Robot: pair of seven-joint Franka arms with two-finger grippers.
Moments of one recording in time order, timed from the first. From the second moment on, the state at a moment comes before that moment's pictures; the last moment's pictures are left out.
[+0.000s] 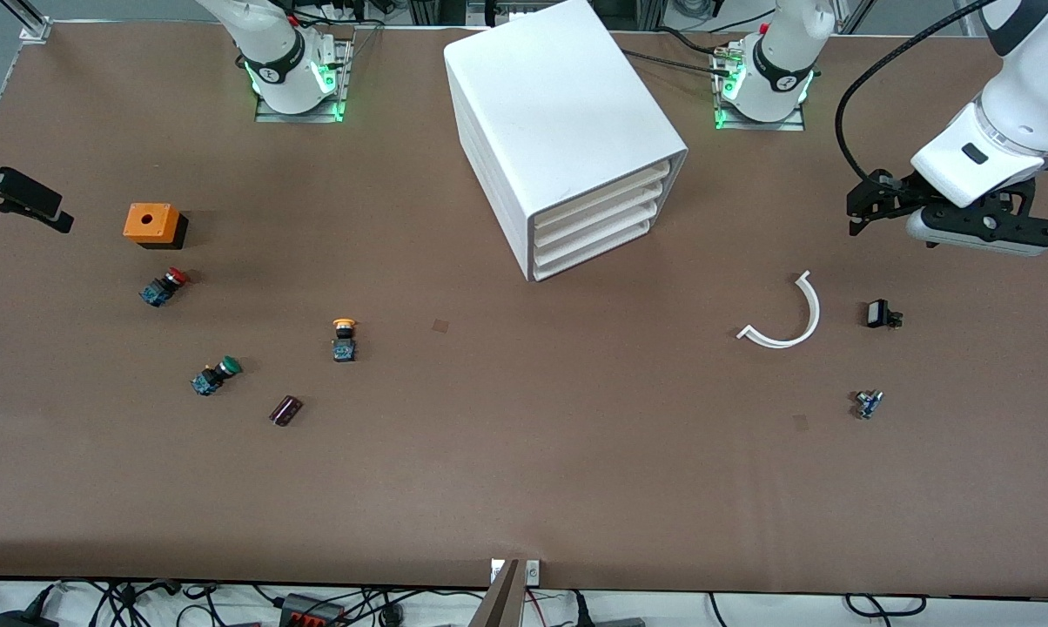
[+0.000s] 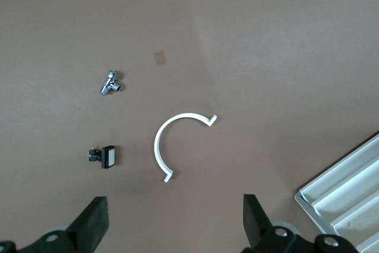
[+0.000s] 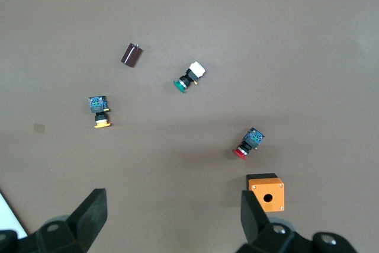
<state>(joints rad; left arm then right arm) -0.04 -0.05 -0.08 -1.77 0.02 1.75 0.06 -0.03 0.03 -0.07 -1.57 0.02 1.61 -0.02</state>
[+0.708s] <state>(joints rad) -0.01 -0.05 -0.07 -1.77 0.00 1.69 0.05 -0.03 0.03 -0.06 -1.58 -0.01 1.61 -0.02</state>
